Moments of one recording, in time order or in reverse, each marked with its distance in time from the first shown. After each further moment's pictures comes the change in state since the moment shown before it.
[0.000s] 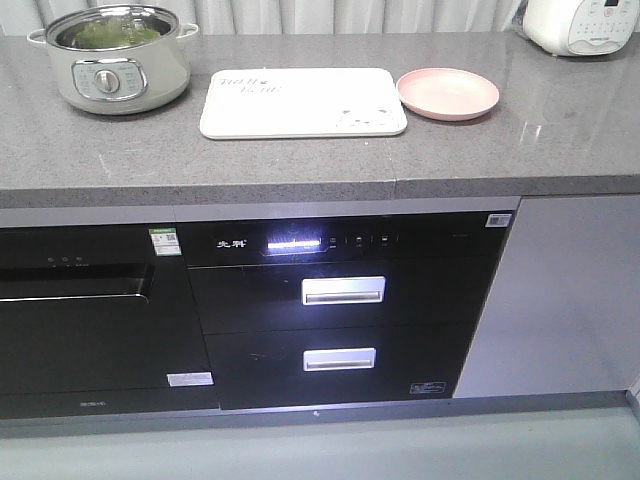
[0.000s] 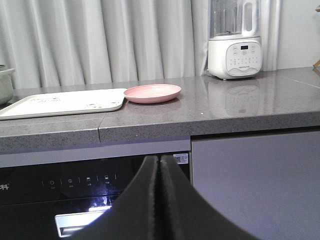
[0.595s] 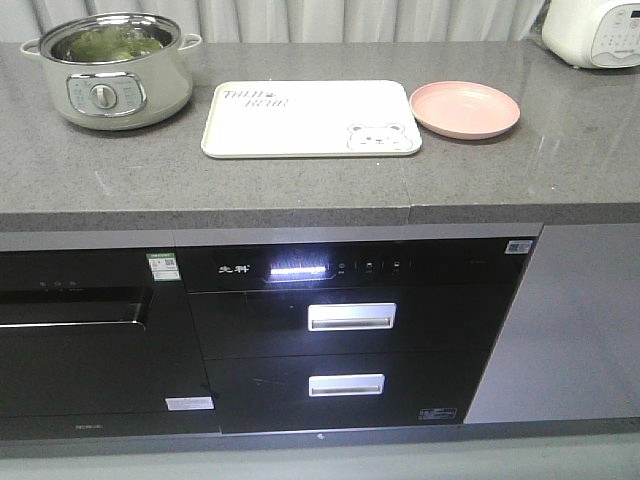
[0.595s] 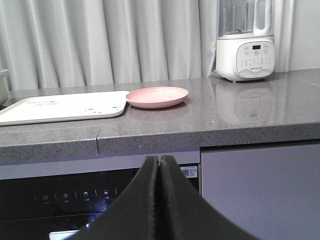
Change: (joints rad) left arm 0.000 0.000 0.000 0.000 0.000 0.000; right arm 0.000 0.000 0.000 0.000 0.000 0.000
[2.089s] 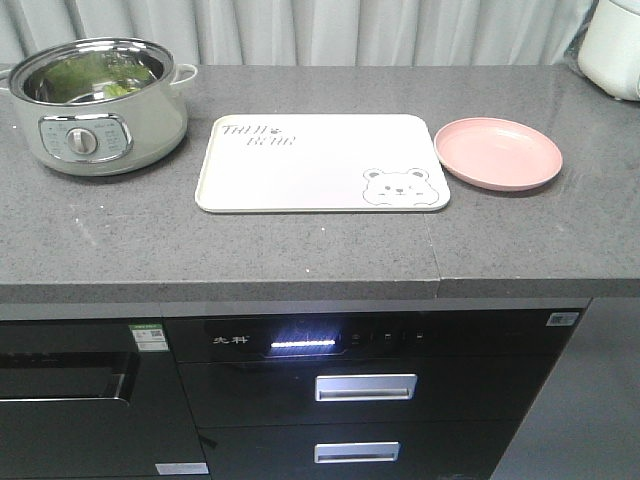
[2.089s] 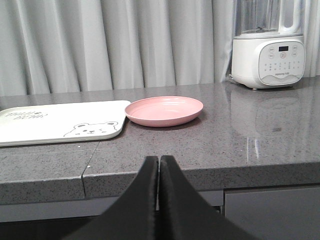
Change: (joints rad) left arm 0.000 0.000 0.000 0.000 0.000 0.000; right arm 0.000 0.000 0.000 0.000 0.000 0.000
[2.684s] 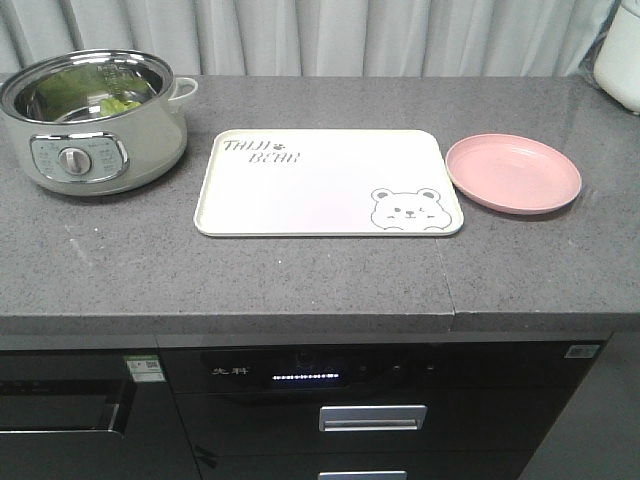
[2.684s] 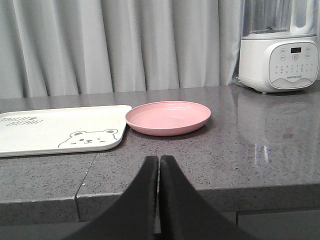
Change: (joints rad) left arm 0.000 0.000 0.000 0.000 0.000 0.000; right arm 0.000 0.000 0.000 0.000 0.000 0.000
